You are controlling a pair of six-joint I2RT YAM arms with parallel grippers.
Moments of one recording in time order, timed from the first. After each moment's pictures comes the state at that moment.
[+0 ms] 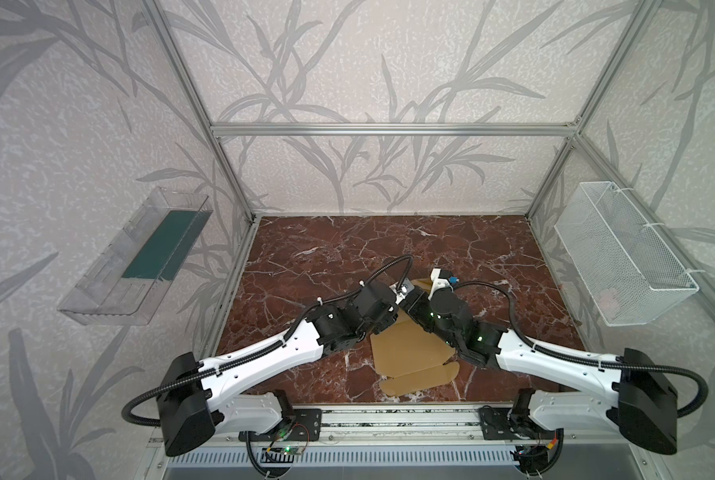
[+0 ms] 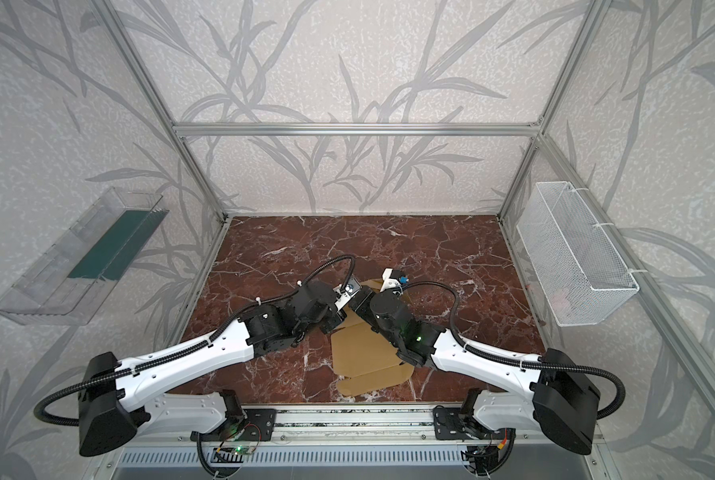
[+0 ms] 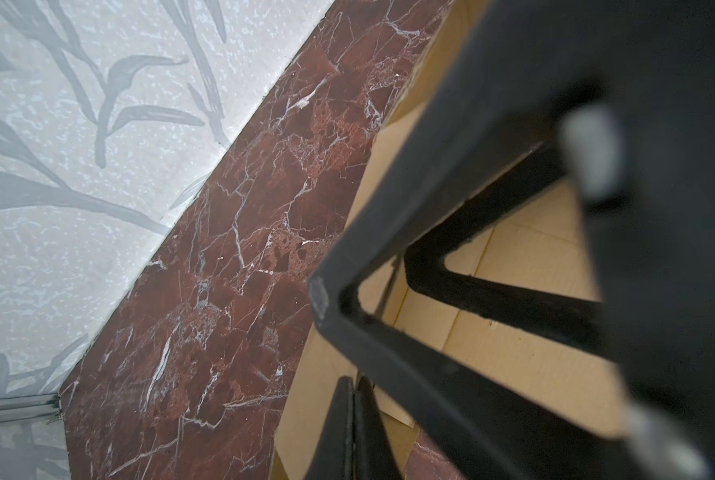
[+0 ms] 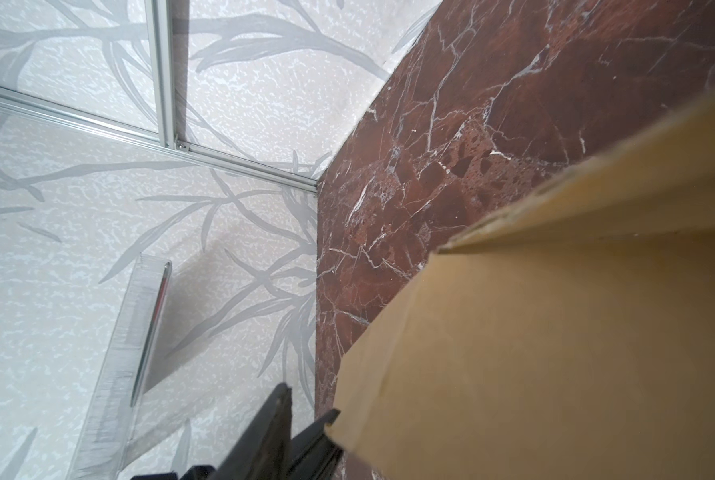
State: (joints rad) left arm -0.98 1.25 0.98 -0.45 -0.39 0.21; right arm 0.98 1.24 0.72 0.19 0.30 1.33
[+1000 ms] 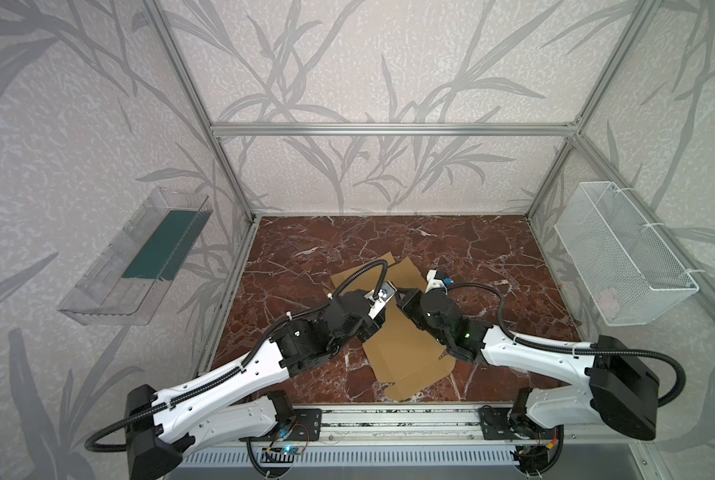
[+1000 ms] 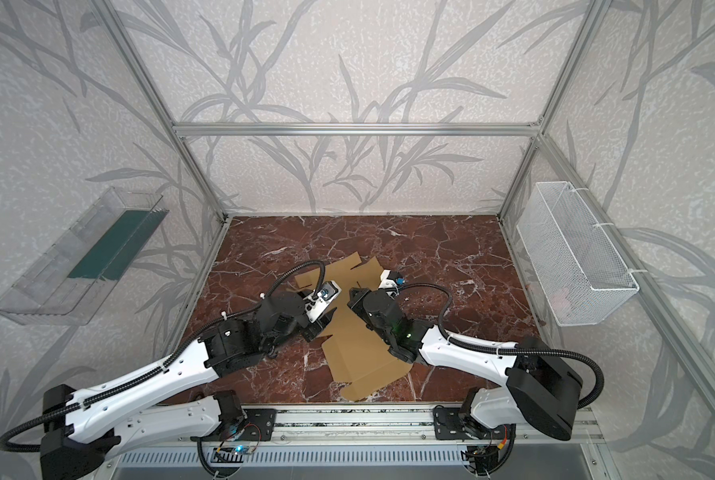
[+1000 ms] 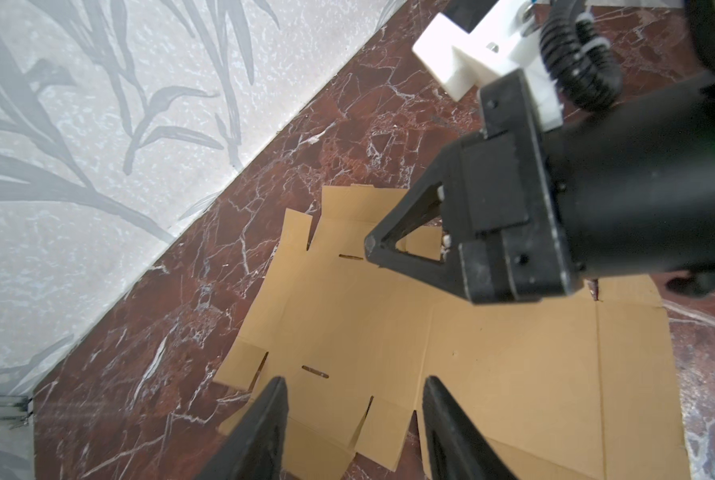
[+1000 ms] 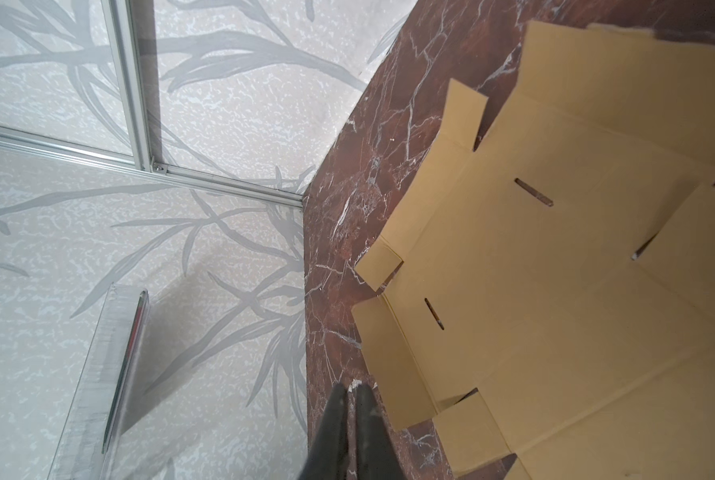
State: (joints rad) left arm -0.99 0.98 0.86 -0.45 -0.38 0.15; right arm 0.95 1.35 0.71 0.29 0.33 1.37
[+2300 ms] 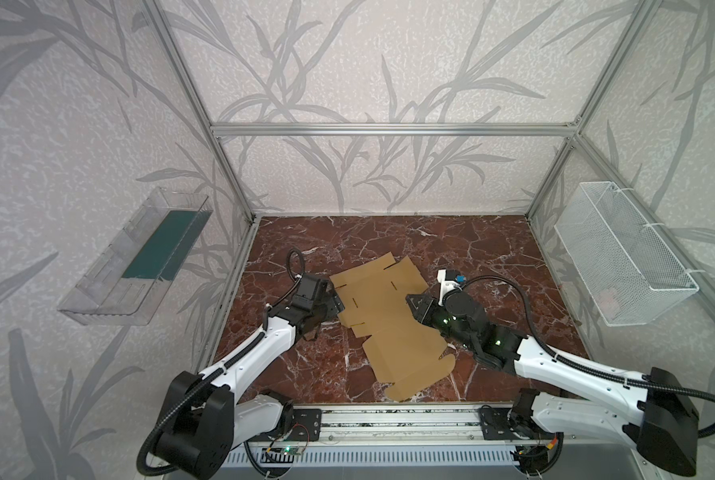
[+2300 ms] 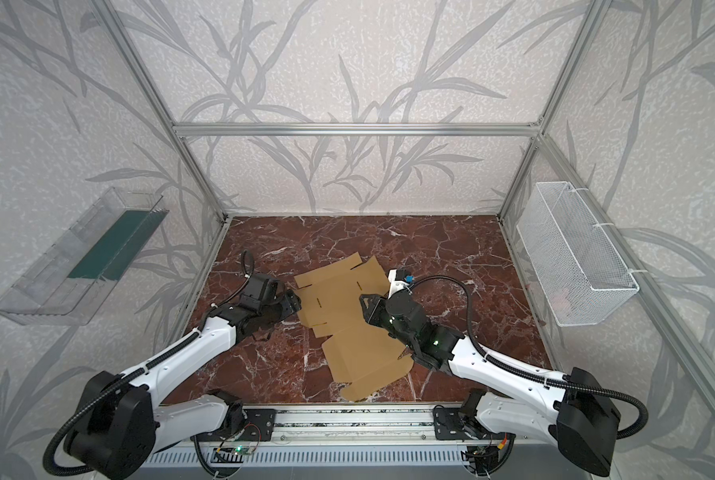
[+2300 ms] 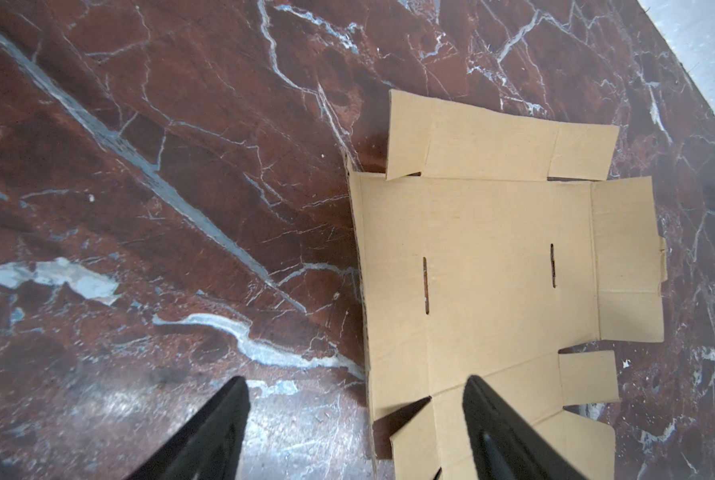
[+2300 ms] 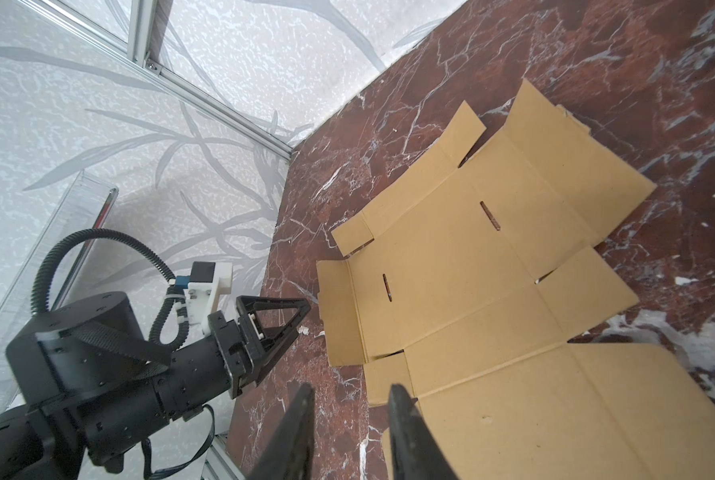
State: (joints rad) left arm -0.34 1.21 0.66 -0.38 -0.06 -0.85; right arm 0.91 1.09 0.66 0.06 0.19 1.03
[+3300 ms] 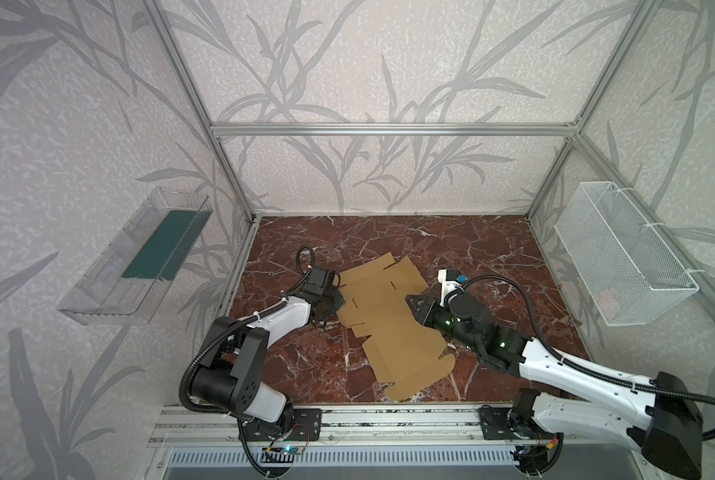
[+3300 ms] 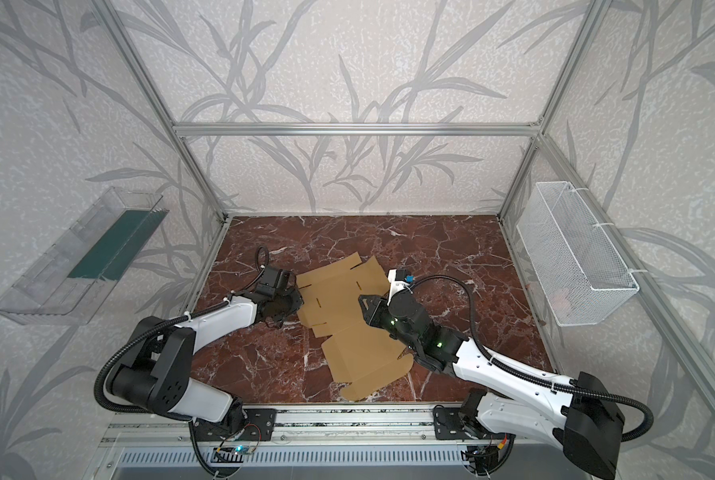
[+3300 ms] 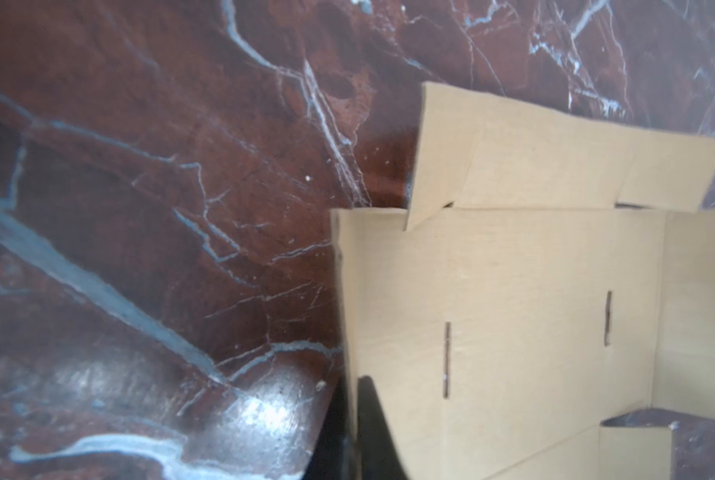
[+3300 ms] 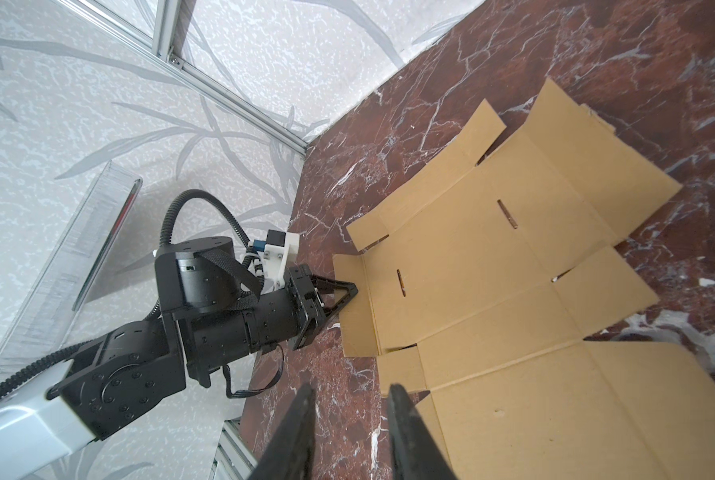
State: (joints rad) left arm -0.31 1.50 0.74 -0.24 -0.01 -0.82; right arm 0.93 1.06 0.66 0.06 0.17 1.02
